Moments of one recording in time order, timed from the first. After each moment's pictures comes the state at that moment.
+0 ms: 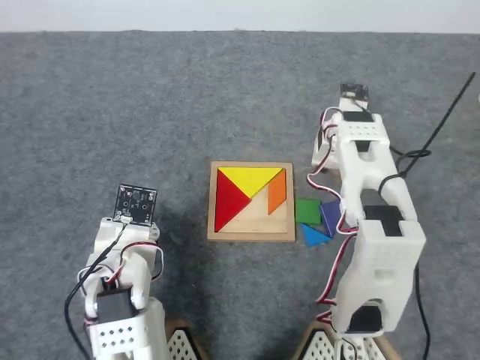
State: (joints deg) left arm -16.4 -103.1 96.8 59.9 -15.3; right arm -3.9 28.0 -3.6 64.1 -11.0
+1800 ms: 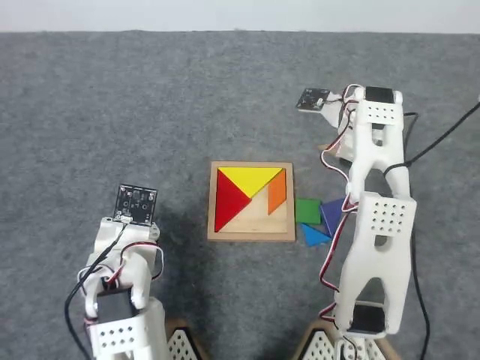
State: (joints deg) left arm -16.4 -103.1 96.8 59.9 -15.3; right arm 1.9 56.3 -49.6 89.6 69.7
